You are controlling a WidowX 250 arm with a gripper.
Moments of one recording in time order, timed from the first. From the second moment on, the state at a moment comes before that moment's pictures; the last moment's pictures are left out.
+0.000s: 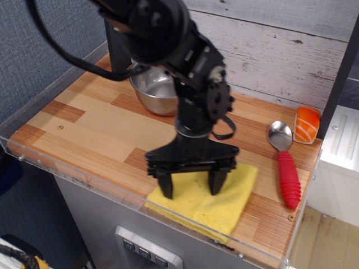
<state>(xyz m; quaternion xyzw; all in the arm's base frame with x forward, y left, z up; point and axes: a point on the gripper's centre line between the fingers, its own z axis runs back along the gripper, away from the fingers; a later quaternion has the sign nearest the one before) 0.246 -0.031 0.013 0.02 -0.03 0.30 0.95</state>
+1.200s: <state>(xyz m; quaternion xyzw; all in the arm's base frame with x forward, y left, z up) 0.259 0.052 0.012 0.03 -0.07 0.39 0.92</state>
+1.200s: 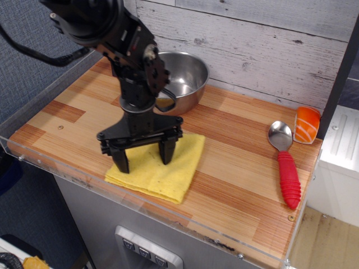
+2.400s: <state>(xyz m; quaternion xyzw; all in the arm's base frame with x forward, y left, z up) 0.267 0.144 0.014 0.07 -0.08 0.43 0.90</state>
